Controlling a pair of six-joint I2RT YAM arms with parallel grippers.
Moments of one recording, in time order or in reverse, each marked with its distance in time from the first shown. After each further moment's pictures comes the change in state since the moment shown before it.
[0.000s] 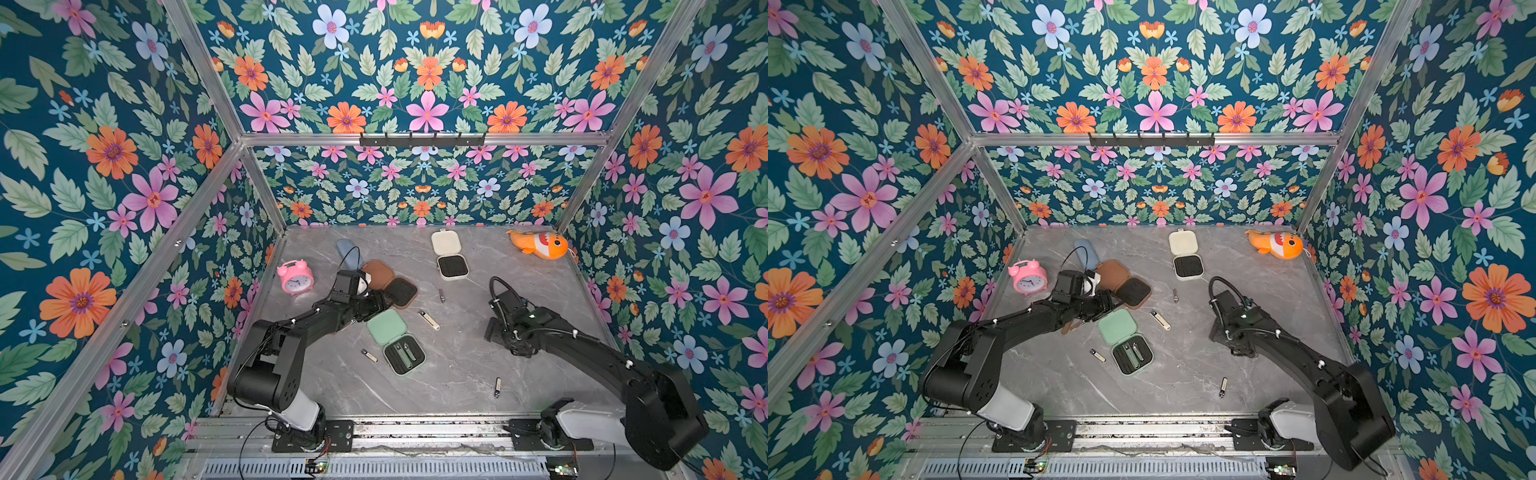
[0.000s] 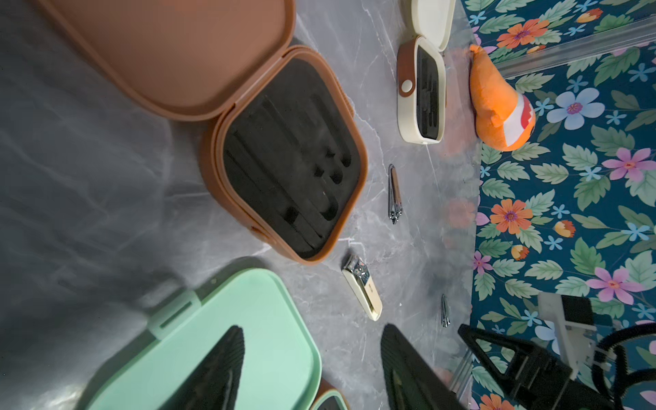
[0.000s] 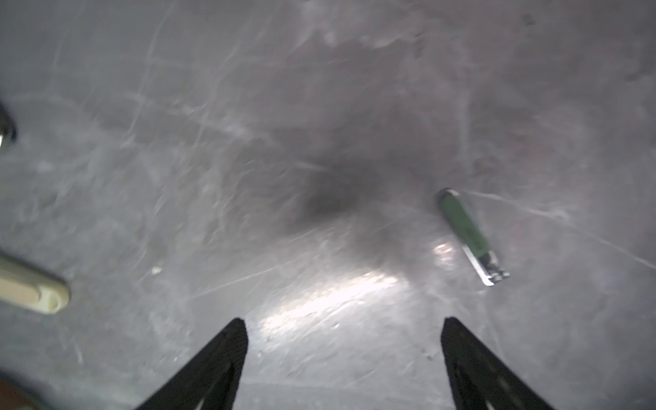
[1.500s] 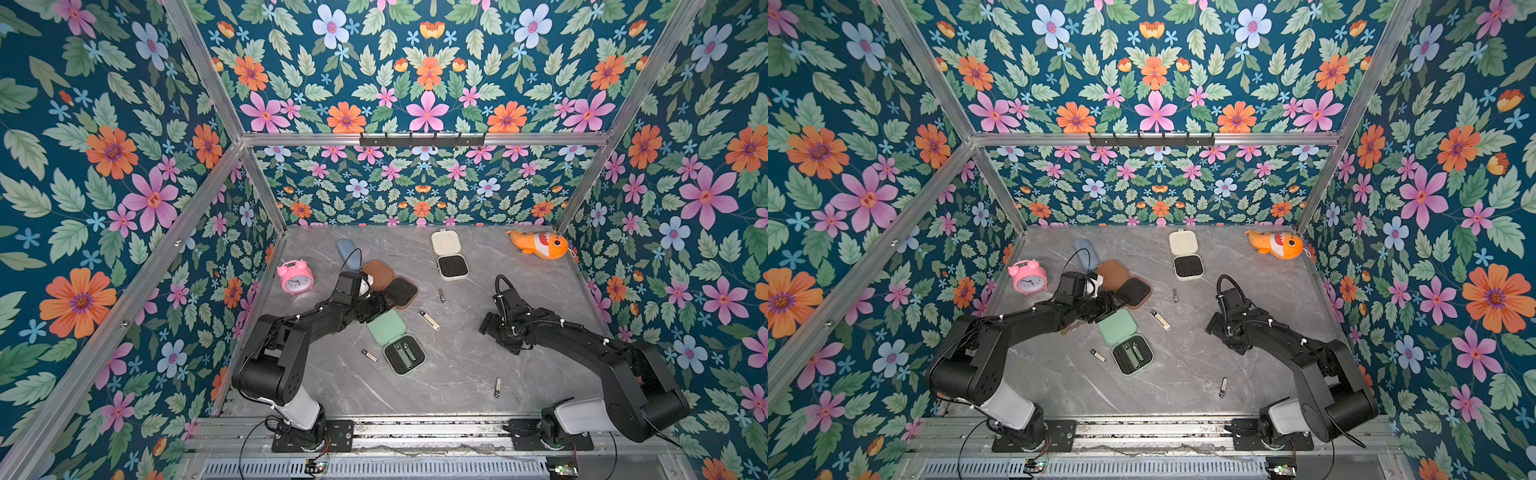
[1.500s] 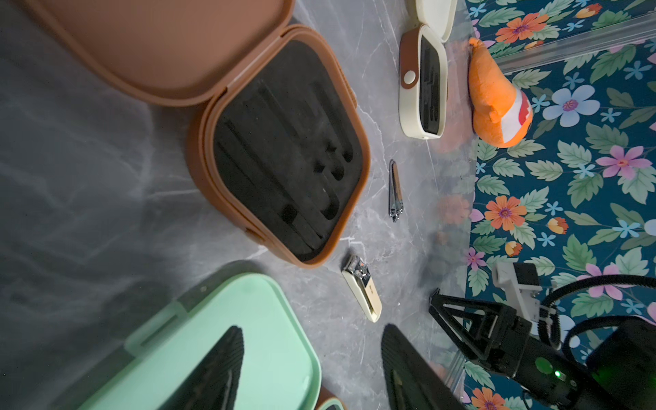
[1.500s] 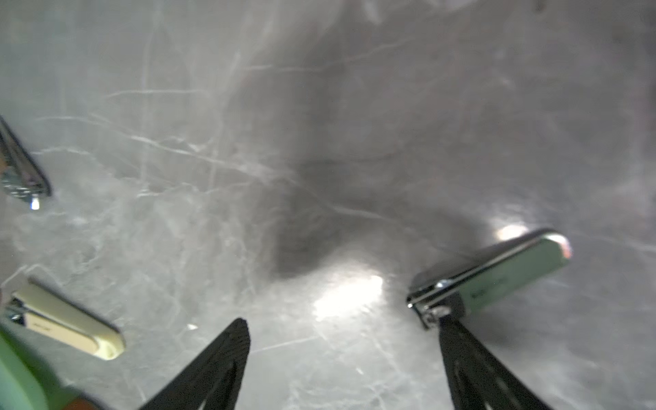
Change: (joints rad) left arm -0.010 0.040 -0.011 0.055 0.024 -0.023; right arm -0.051 0.221 -0.038 0.324 -0.213 0.034
